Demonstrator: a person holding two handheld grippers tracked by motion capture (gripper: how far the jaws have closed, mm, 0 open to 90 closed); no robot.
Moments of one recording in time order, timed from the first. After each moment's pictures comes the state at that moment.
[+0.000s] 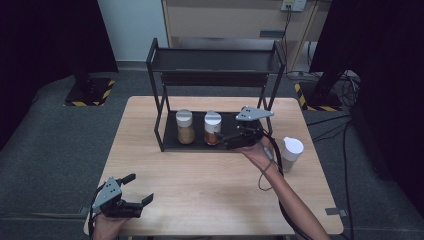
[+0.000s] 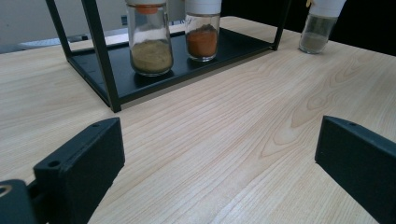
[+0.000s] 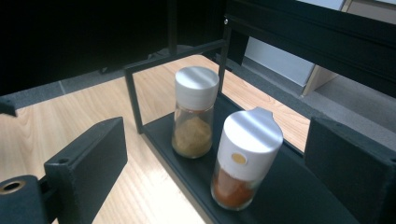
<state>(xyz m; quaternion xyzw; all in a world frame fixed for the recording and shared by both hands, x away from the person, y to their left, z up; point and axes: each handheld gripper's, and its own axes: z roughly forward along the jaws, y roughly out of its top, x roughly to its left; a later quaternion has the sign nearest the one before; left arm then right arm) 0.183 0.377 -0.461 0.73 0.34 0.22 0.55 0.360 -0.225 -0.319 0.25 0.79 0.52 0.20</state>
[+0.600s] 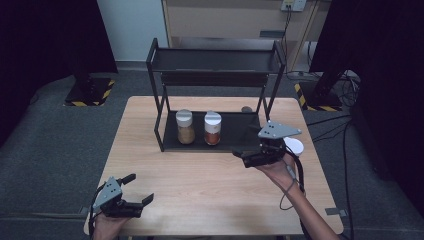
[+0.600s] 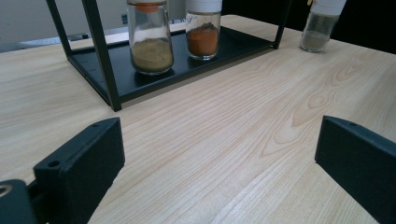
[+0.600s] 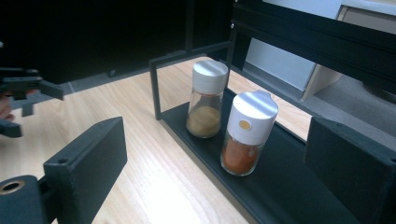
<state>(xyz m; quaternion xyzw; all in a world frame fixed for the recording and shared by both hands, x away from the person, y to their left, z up) 0.184 0.376 -0.461 0.73 0.34 0.22 0.55 0.304 -0.274 -0.314 0.24 0.78 0.54 0.20</state>
